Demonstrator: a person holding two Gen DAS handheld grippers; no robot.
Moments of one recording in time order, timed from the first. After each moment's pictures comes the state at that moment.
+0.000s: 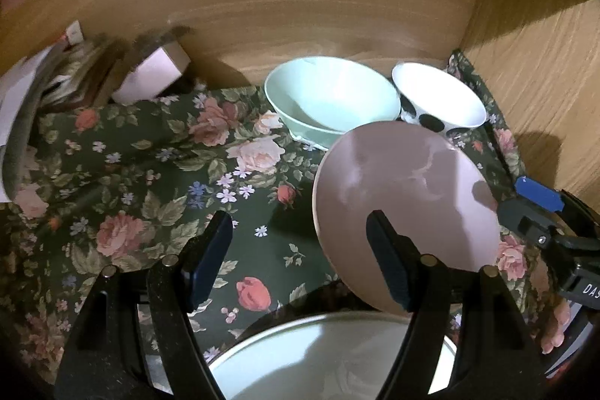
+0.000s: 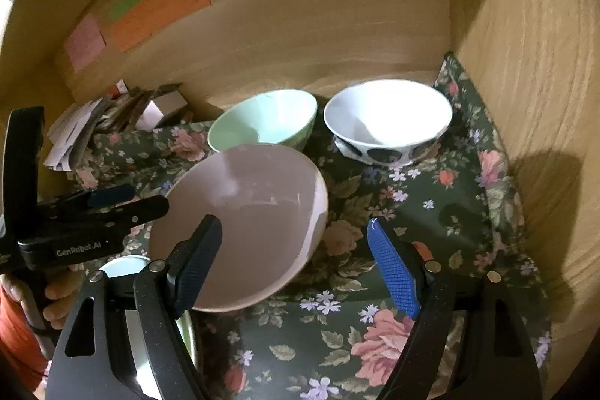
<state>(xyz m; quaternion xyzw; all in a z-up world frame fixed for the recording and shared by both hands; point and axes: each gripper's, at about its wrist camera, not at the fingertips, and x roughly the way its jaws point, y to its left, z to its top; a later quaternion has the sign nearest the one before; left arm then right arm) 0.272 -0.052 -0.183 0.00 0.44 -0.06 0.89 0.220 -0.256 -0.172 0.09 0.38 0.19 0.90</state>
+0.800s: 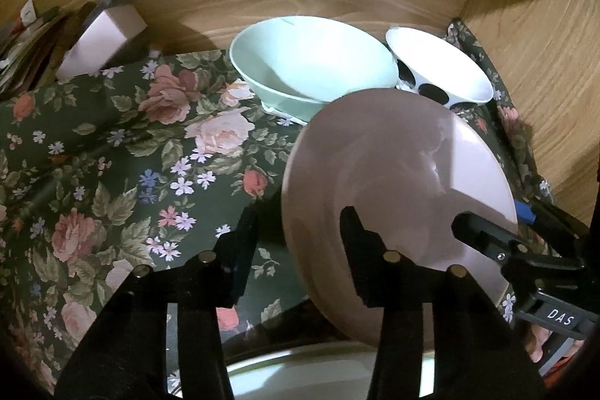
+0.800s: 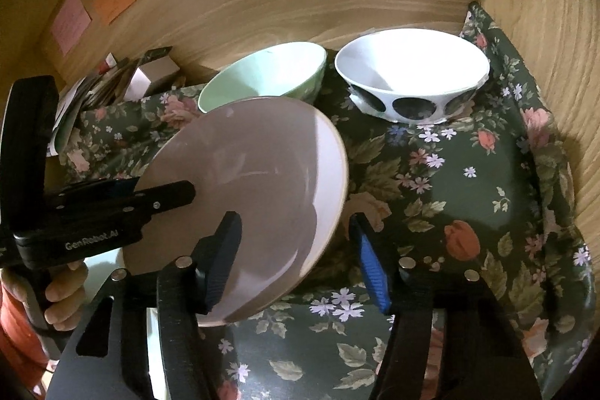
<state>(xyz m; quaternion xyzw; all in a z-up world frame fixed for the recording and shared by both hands) 0.296 -0.067 -0.215 0.00 0.49 -0.09 0.87 0.241 -0.241 -0.208 0.10 0.43 0.21 0.87</state>
